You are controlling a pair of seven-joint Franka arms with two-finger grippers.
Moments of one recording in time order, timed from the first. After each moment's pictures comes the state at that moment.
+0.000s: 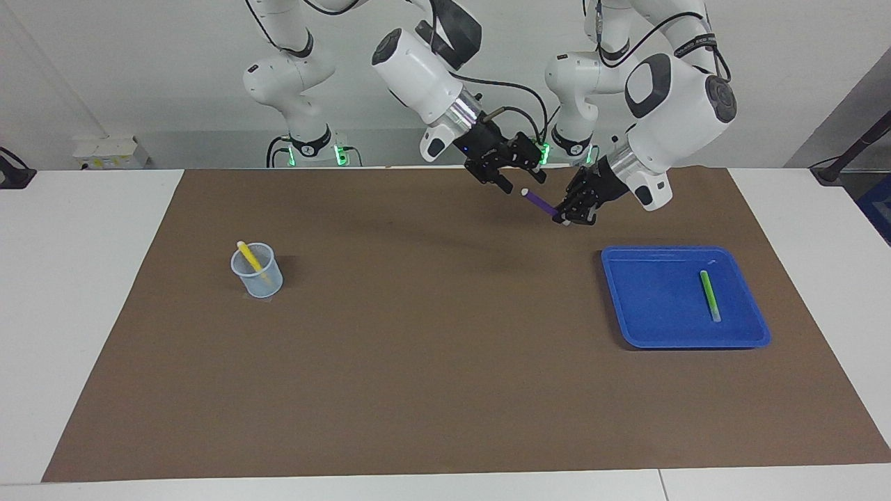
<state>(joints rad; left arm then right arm) -0.07 -0.04 -0.17 -1.95 -0.48 1.82 -1.40 0.73 0.12 0.04 -1.87 0.77 2.66 0.72</state>
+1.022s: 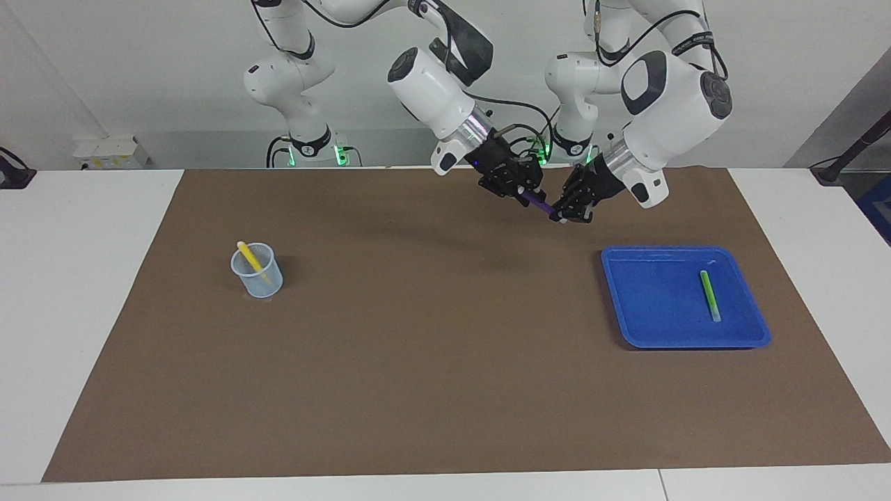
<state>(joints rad) -0.07 -0.05 -0.17 -1.95 -0.48 1.82 -1.41 0.74 0.17 0.04 -1.86 0.77 2.67 0.70</state>
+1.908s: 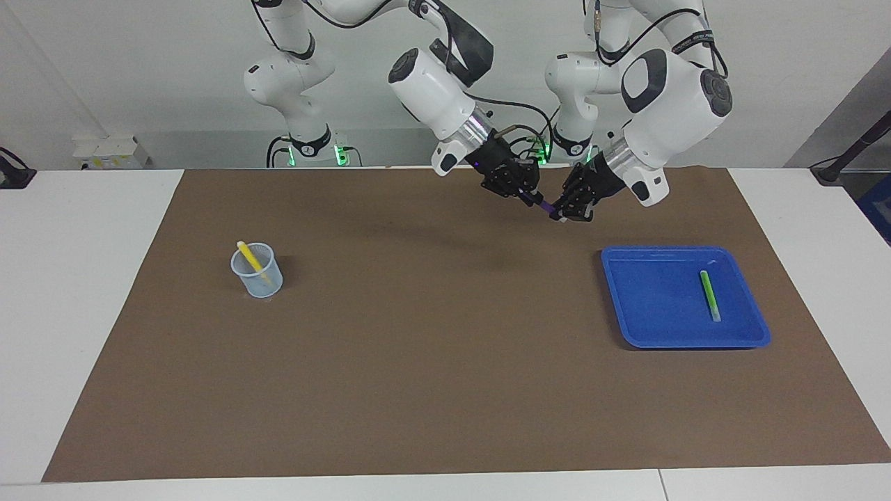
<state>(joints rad) -0.07 -0.06 -0.16 -1.96 -0.49 1.82 -1.42 0.74 0.17 0.04 -1.86 0.77 2.67 0.70</state>
